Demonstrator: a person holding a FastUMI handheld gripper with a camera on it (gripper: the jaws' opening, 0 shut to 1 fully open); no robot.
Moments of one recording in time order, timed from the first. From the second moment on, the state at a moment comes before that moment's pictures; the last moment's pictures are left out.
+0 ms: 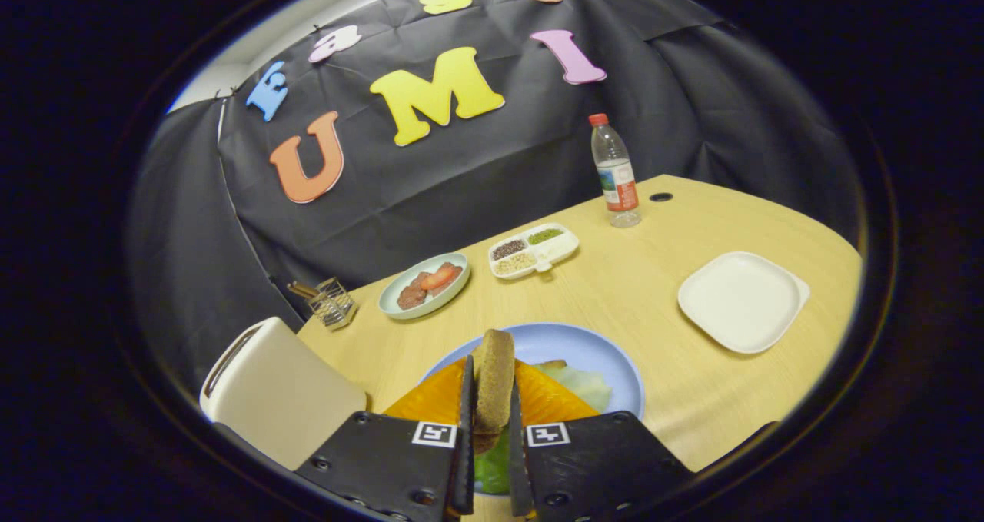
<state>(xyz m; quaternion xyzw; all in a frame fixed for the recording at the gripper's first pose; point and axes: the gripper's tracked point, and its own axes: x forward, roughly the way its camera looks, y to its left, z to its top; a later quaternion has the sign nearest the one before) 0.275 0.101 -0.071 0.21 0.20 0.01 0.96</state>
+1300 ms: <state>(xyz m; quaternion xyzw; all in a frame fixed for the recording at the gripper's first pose) 0.076 -0.009 0.034 0.04 0.04 -0.01 1.00</state>
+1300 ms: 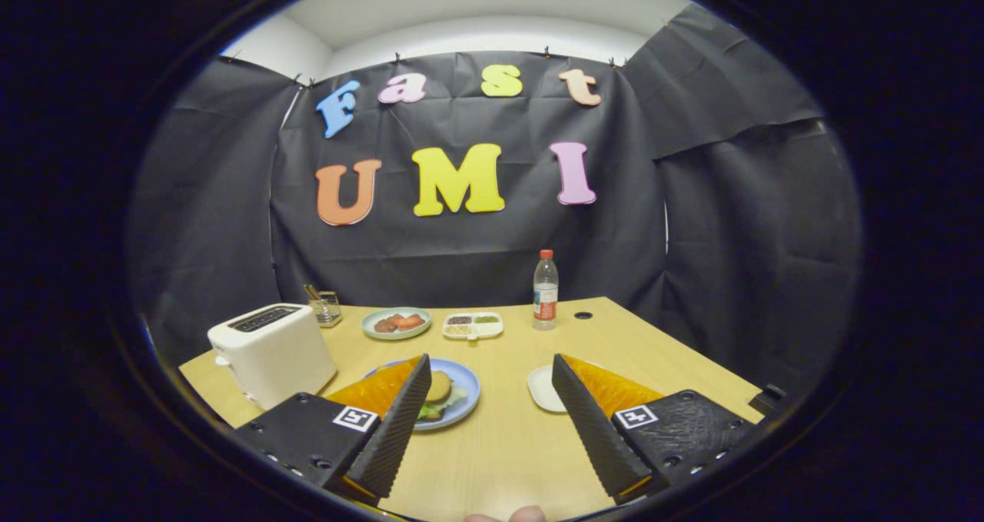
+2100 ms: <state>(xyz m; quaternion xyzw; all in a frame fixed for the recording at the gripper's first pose) -0.023 0.002 0.015 0.06 -0.01 0.01 1.00</state>
